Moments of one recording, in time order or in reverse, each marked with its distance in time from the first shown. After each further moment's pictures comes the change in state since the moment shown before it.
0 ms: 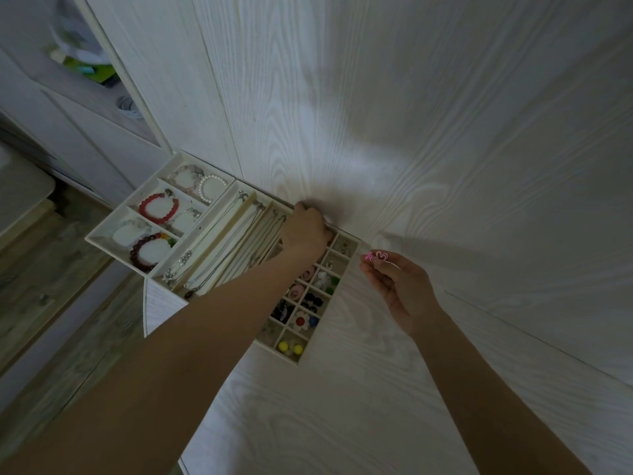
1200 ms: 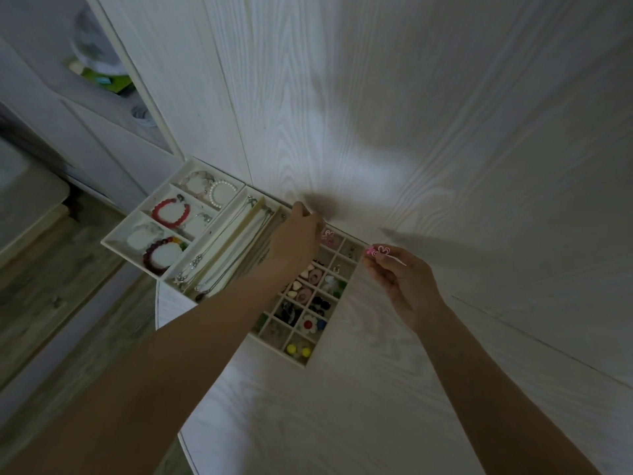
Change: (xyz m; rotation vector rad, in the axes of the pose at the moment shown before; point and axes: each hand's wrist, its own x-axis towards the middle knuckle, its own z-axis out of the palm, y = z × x) left_hand -0.018 -0.031 -0.017 0.037 0.138 0.292; right_hand 0.000 -0.006 0.014 -0.030 -0.045 -0.056
